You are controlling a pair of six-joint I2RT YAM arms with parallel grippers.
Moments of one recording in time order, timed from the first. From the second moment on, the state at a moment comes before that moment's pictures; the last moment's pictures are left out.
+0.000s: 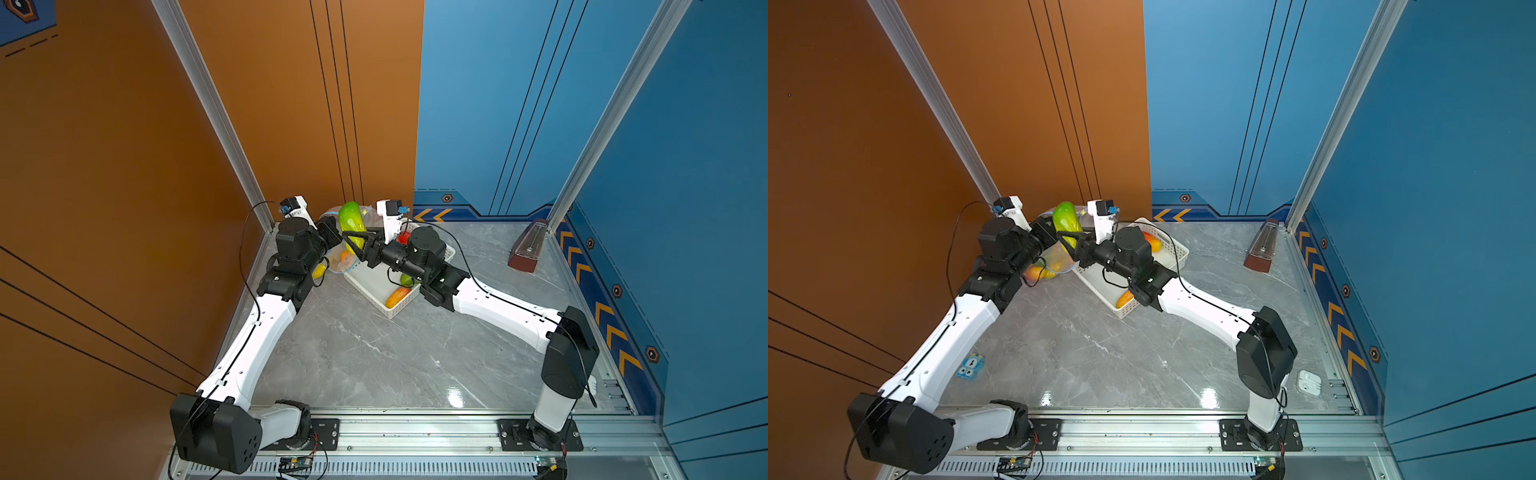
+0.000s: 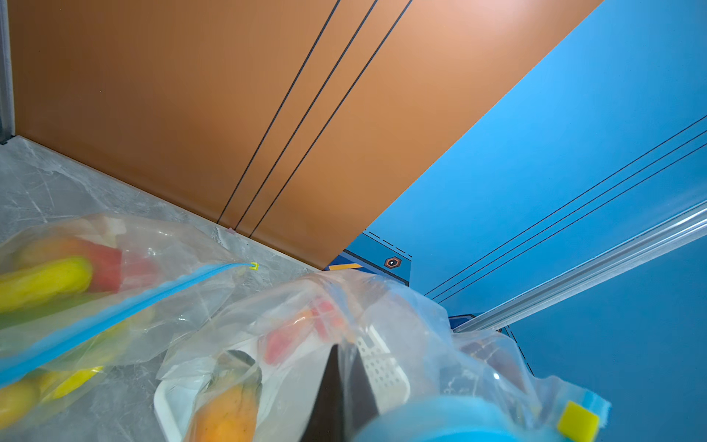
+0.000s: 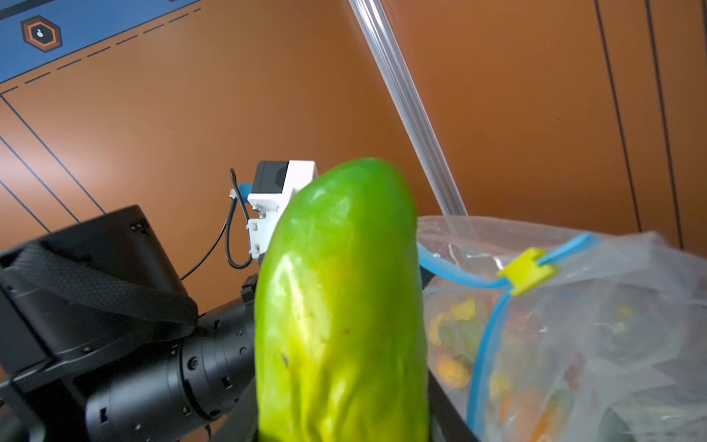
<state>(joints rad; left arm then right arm) -0.18 1.24 1.16 -0.08 0.00 -0.70 0.88 1.84 1.56 0.42 -0.18 0.57</state>
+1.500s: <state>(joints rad) -0.15 1.17 1.12 0.01 0.01 -0.81 0.71 1.62 1.68 -0.26 0.02 0.34</state>
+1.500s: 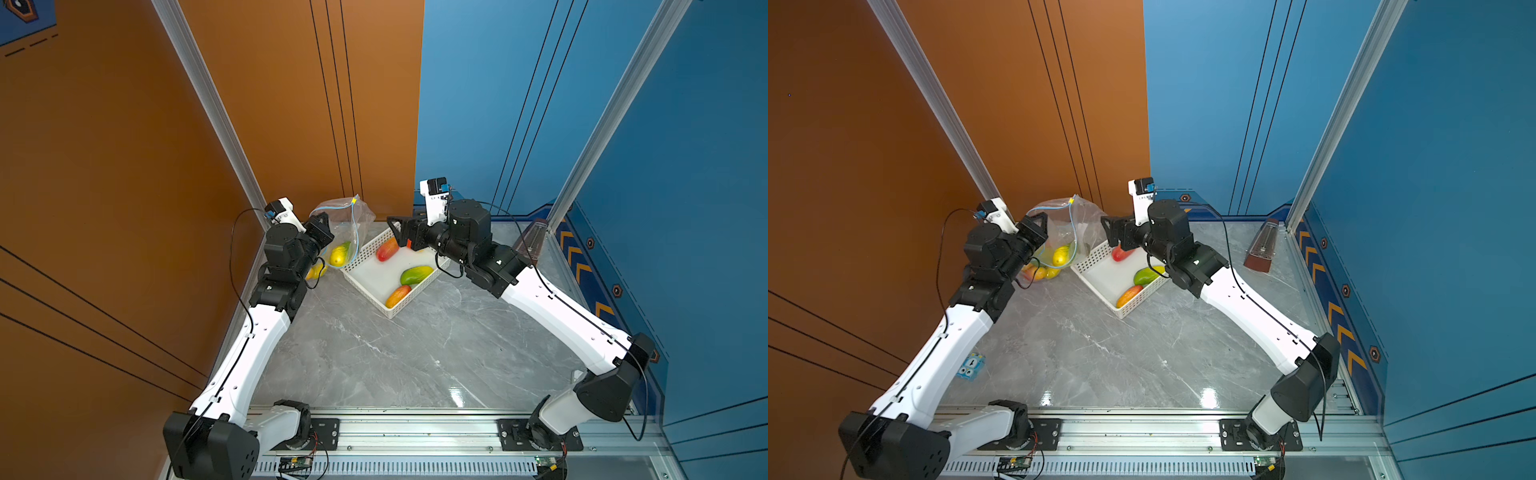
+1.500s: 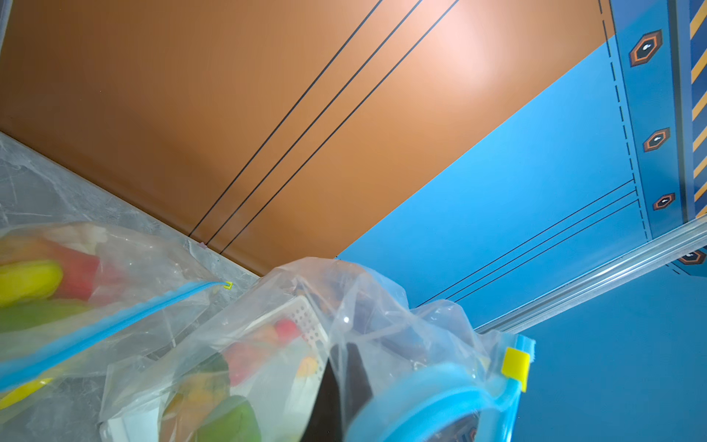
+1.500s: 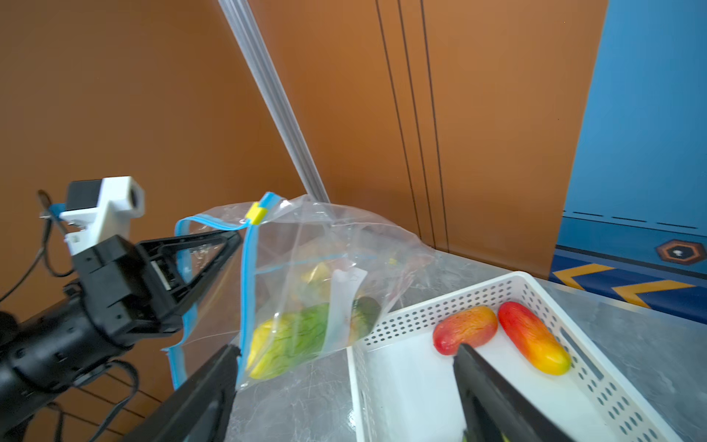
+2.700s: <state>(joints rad) -0.17 1.17 1.11 0.01 -0.10 -0.65 0.63 2.82 2.66 -0.59 0.19 0.69</state>
